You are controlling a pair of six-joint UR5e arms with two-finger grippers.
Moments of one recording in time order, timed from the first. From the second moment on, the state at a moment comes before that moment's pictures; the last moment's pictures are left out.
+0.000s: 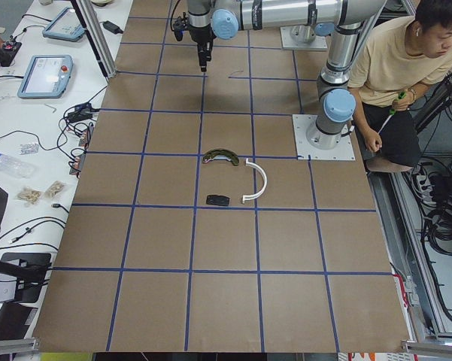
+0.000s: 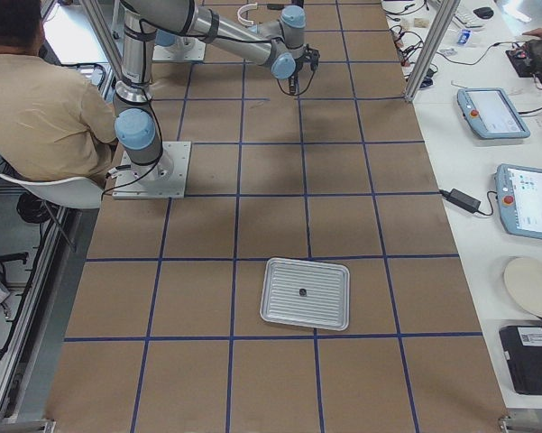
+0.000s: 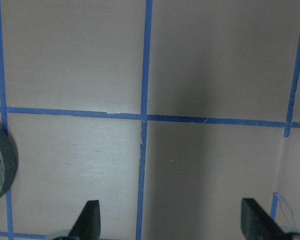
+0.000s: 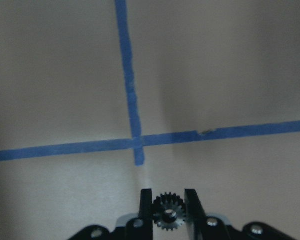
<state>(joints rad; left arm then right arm) -1.64 -1.72 -1.60 -1.42 1.59 -0.13 1.97 -1.14 1.79 -2.31 -1.55 0.51</state>
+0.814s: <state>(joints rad) -1.64 -1.66 -1.73 -1.40 1.59 -0.11 1.74 -1.18 1.75 -2.25 -1.55 0.15</state>
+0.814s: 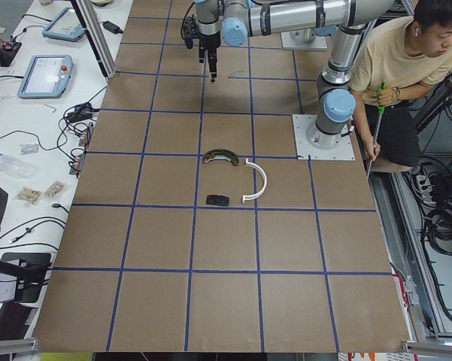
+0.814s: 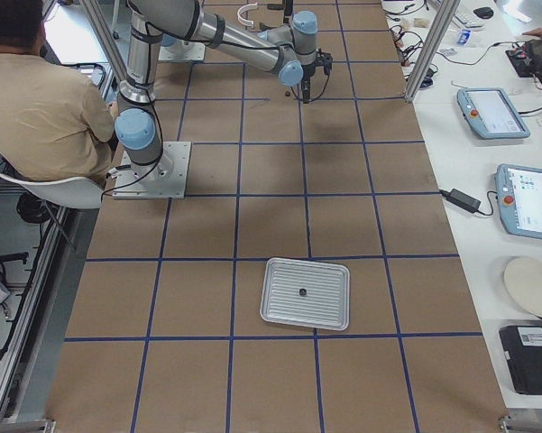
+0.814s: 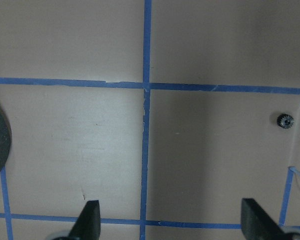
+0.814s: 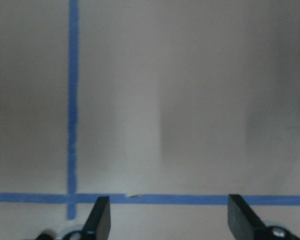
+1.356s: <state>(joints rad) -1.64 -1.65 -1.74 -1.39 1.59 -0.10 1.25 -1.29 1.75 -2.12 -1.59 -0.37</state>
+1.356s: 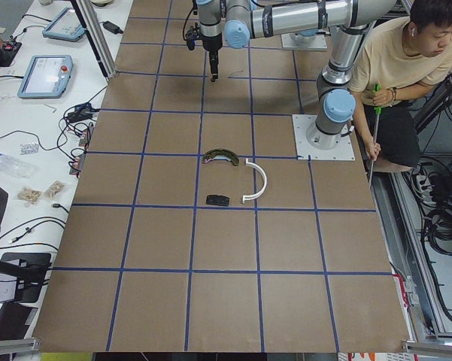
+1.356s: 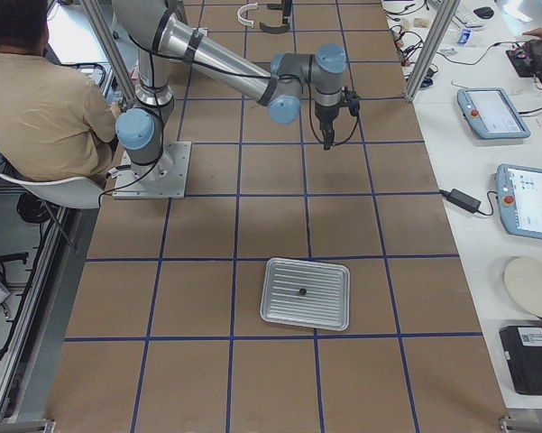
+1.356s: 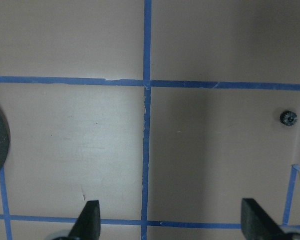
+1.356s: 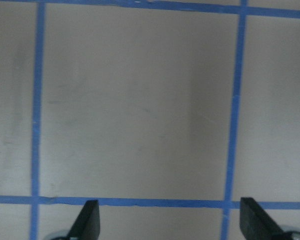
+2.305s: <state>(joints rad) -1.63 -1.65 -1.84 -1.25 1.58 -0.07 0.67 -1.05 1.55 -2.11 -1.53 -0.98</state>
